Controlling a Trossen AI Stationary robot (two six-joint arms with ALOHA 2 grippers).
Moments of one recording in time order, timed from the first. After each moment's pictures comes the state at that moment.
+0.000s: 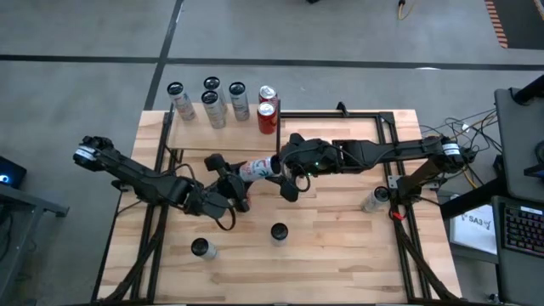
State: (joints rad) left arm -0.38 1.31 0.97 -0.25 -1.07 0.00; right arm 0.07 1.58 1.50 -0.40 0.14 0.17
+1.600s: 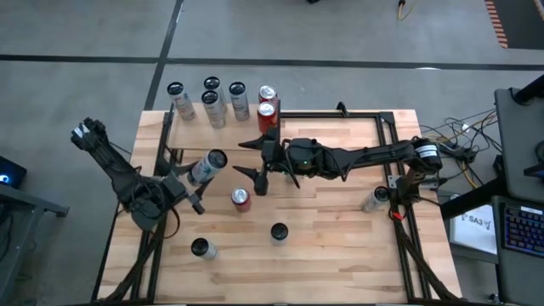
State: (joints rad) left arm -0.80 0.88 0.69 -0.15 -1.53 -0.09; right arm 0.03 1.77 1.50 0.28 0.18 -0.04
